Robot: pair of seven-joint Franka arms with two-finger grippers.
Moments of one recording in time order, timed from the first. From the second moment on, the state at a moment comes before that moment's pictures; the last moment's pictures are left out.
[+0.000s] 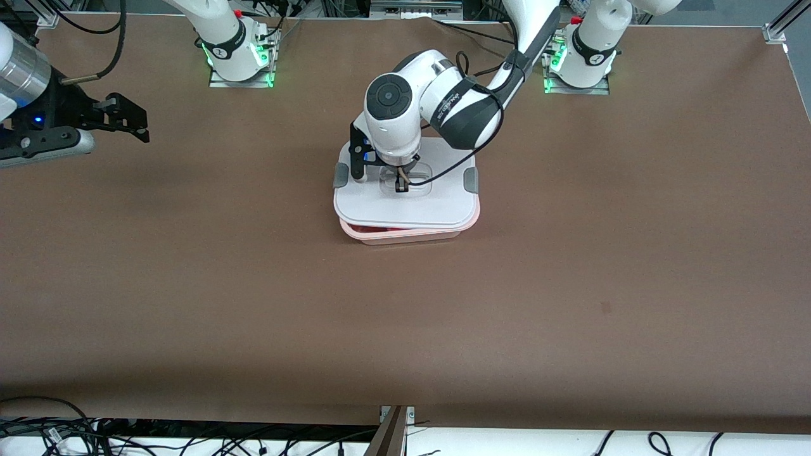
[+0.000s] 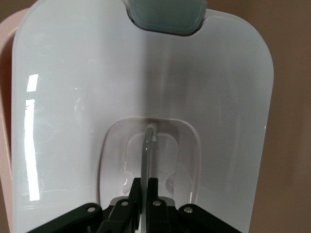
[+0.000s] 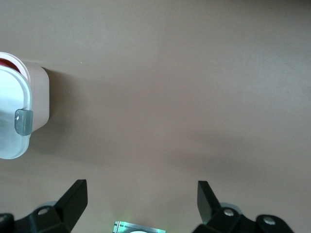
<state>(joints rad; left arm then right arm) -0.84 0.64 0.02 -1.33 -0.09 1.86 0.69 0.27 0.06 -0.16 -1.46 0.00 1.45 -0.10</state>
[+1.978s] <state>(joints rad) -0.82 0.68 0.04 -1.26 -0.09 1.86 0.53 0.26 0.06 -0.16 -1.45 0.00 1.47 -0.09</state>
